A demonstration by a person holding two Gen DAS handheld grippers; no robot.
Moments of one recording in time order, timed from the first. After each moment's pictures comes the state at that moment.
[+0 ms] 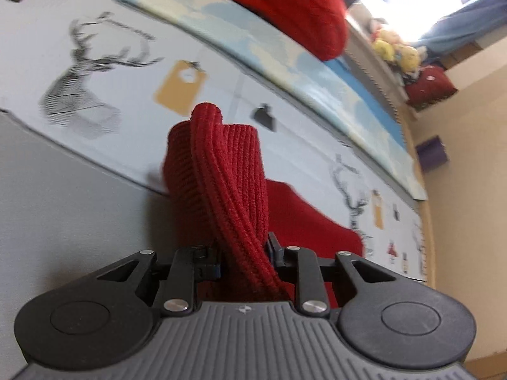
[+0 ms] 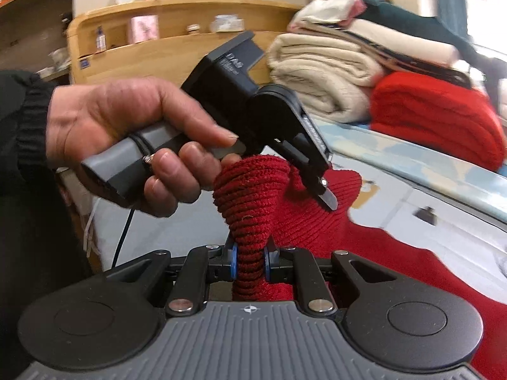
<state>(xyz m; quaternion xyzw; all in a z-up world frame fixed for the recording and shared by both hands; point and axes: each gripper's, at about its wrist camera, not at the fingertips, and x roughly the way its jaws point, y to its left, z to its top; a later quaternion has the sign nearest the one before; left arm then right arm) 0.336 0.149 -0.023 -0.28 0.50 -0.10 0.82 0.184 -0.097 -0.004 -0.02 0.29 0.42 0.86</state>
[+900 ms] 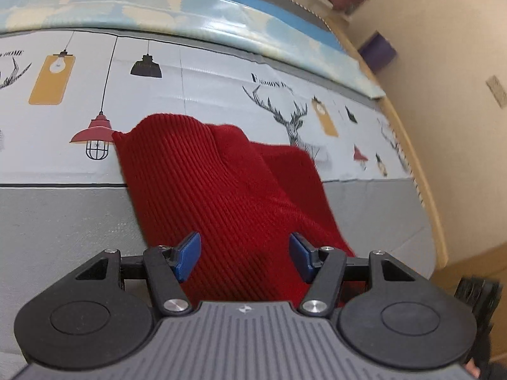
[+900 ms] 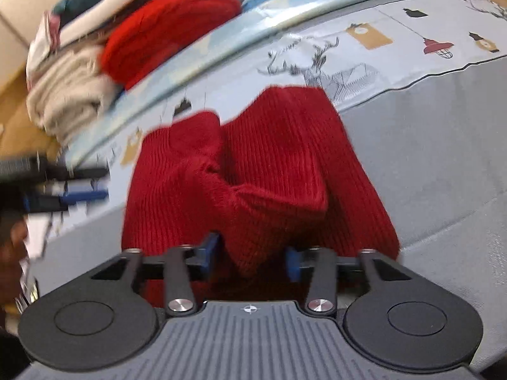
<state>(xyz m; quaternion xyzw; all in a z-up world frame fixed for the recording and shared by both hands) 0.316 0.023 -0.031 -0.13 0.53 -0.24 0.80 0.170 -0.295 -0.075 0.28 0.49 0.05 0.83</state>
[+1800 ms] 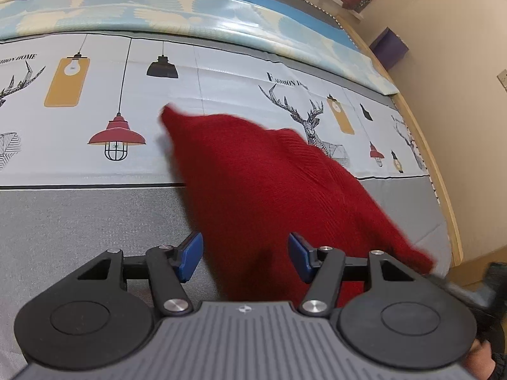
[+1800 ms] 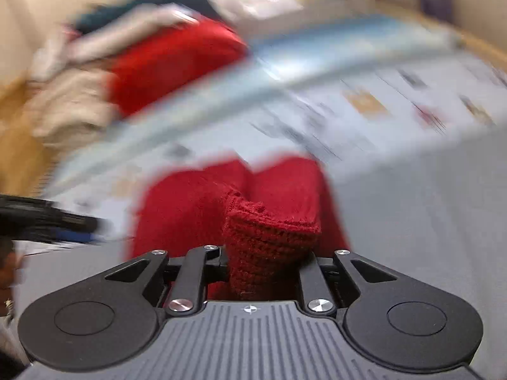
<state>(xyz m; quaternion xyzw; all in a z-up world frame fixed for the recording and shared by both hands) 0.318 0.035 -0.033 -0.11 0.53 -0.22 0.81 0.178 -0.316 -0.061 0.22 0.46 0.00 0.86</state>
